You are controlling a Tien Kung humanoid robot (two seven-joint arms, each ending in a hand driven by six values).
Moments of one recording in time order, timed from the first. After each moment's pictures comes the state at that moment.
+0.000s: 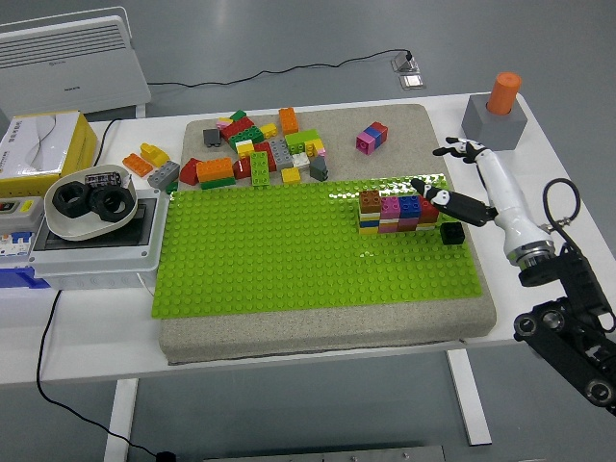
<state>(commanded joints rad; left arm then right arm) 0.01 0.04 -1.52 -0.18 1.78 0.18 0.14 0.22 -0.27 1.04 1.31 -1.58 -0.45 0.15</state>
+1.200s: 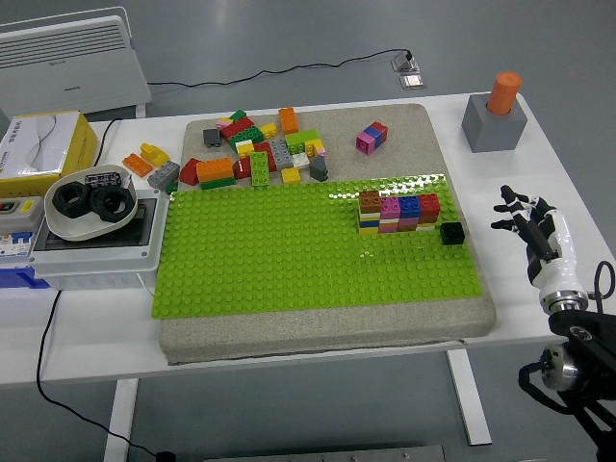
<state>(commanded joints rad) -0.03 0.02 -1.51 -0.18 1.83 0.16 0.12 0.14 -0.24 1.08 1.23 -0.73 -0.37 0.43</state>
